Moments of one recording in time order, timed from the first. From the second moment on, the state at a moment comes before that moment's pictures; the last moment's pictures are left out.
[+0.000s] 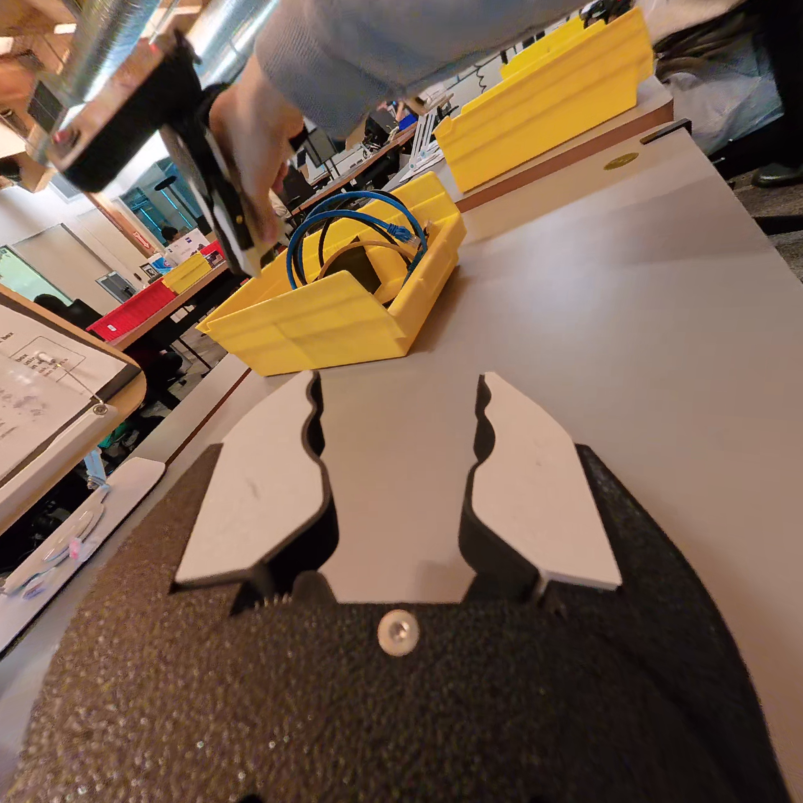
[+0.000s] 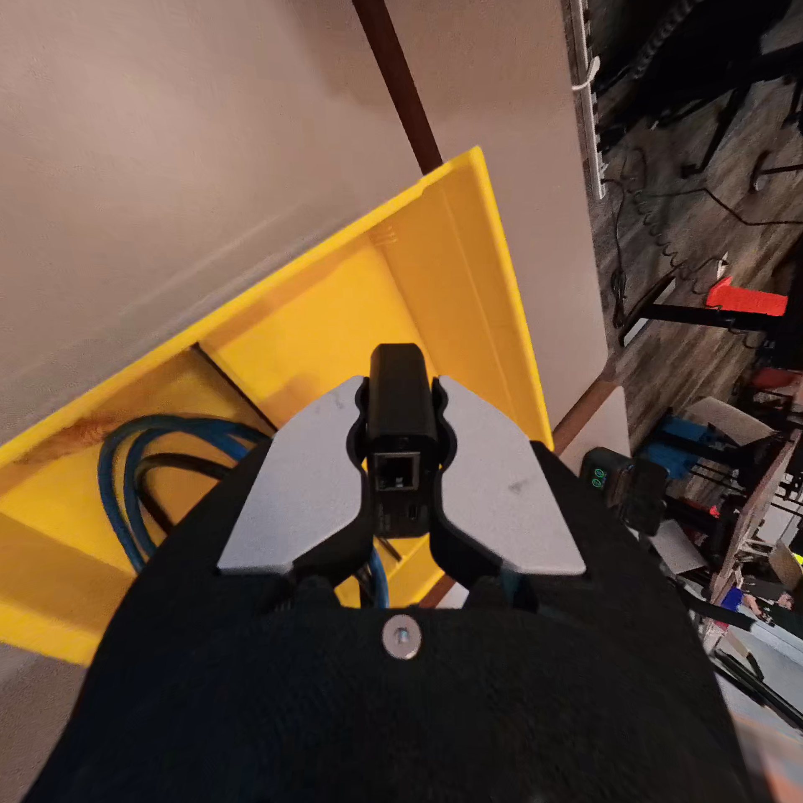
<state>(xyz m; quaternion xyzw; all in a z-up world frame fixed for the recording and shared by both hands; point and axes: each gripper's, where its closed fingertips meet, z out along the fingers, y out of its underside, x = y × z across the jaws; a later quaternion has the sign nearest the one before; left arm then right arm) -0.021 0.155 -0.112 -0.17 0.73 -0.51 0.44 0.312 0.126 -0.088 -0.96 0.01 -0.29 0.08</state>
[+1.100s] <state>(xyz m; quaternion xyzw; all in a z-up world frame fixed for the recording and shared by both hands) 0.155 0.086 -0.099 -0.50 0.71 -0.40 0.31 0.111 -0.098 -0.067 -0.76 0.32 -0.27 0.50</state>
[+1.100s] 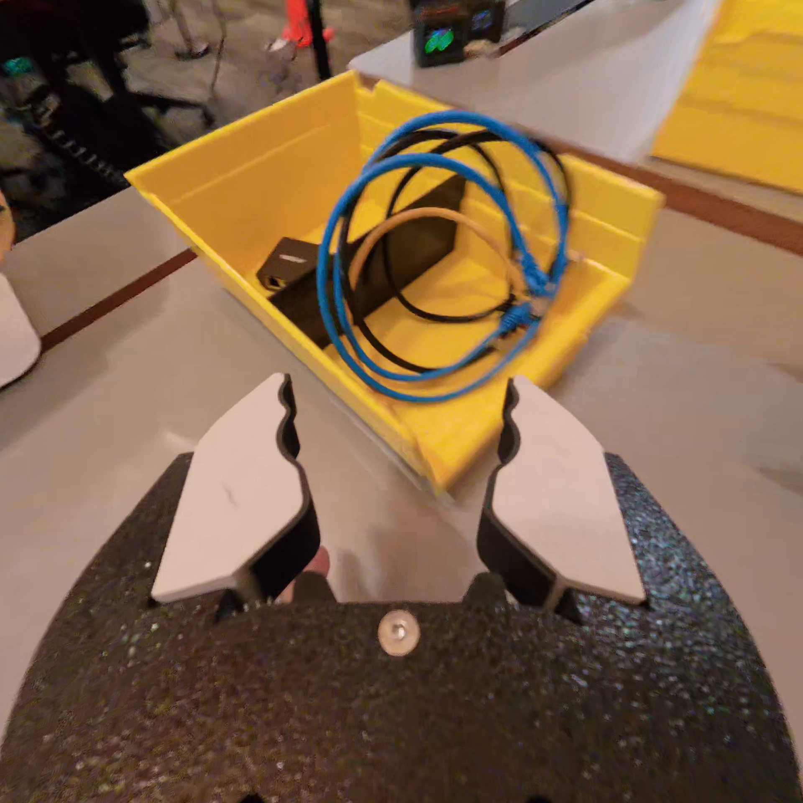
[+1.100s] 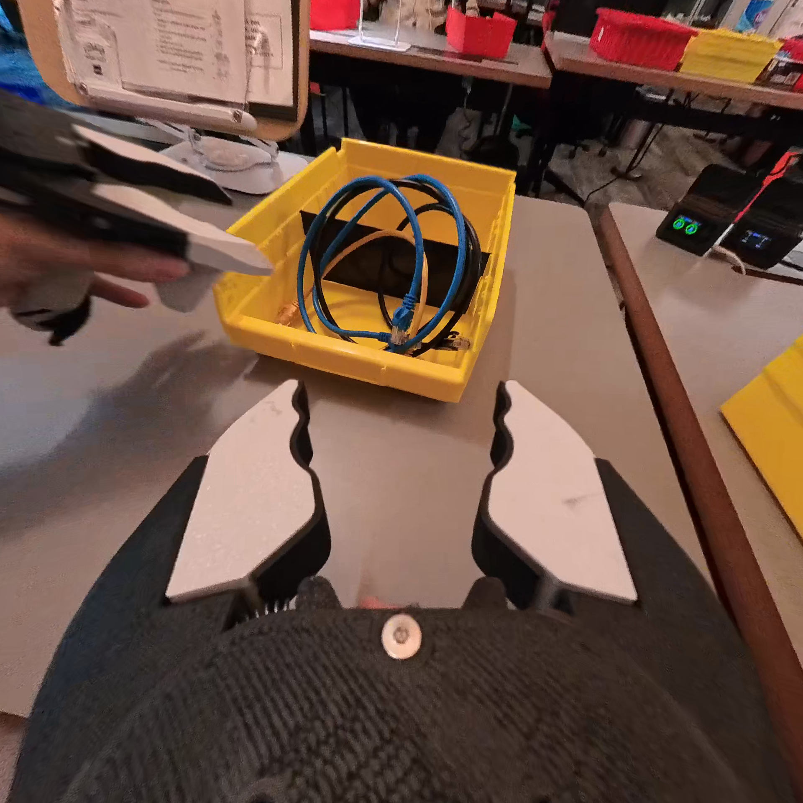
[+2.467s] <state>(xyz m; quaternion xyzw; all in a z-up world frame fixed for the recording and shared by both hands) -0.224 0.328 -0.155 -0.54 0.74 -0.31 0.27 -0.041 0.243 -0.036 -0.82 0.07 -0.05 0.57</state>
